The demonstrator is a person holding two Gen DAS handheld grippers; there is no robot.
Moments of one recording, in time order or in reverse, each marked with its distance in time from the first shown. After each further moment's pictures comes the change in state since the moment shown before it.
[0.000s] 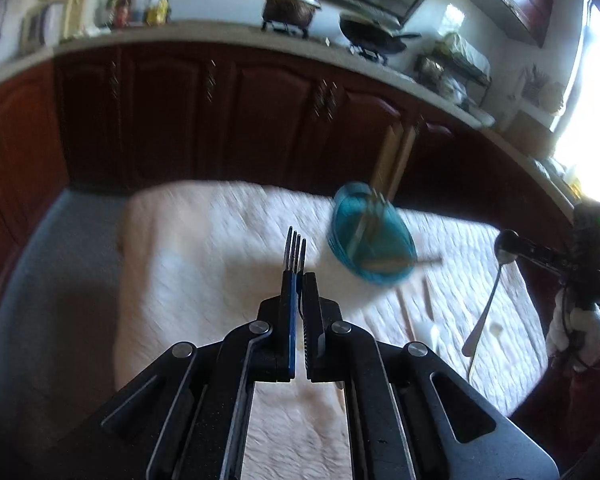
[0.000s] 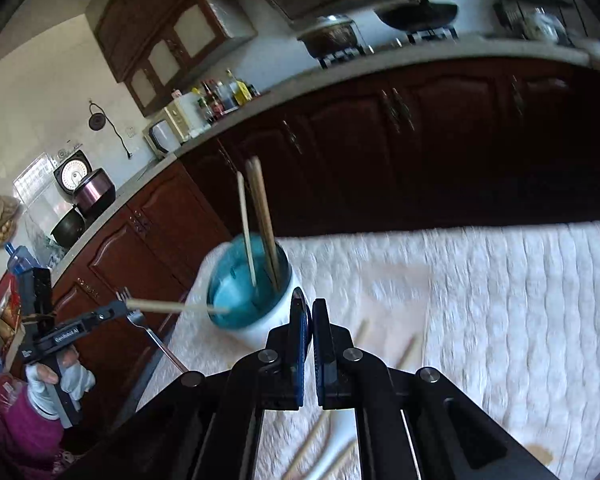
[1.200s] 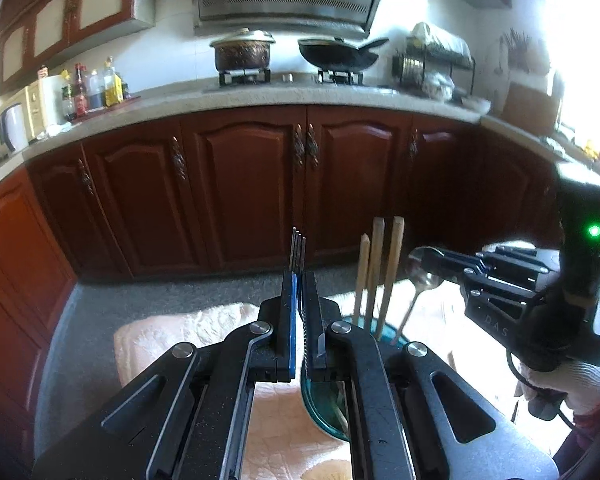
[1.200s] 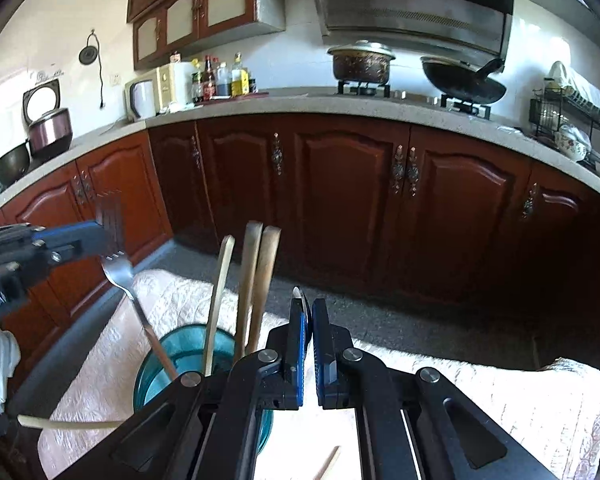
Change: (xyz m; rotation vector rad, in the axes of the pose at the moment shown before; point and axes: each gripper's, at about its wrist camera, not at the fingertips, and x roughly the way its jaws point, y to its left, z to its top) left arm 0.083 -0.073 0.091 0.241 -0.099 0.083; right arm 0.119 0.060 0.063 -0.293 -0.027 -0.253
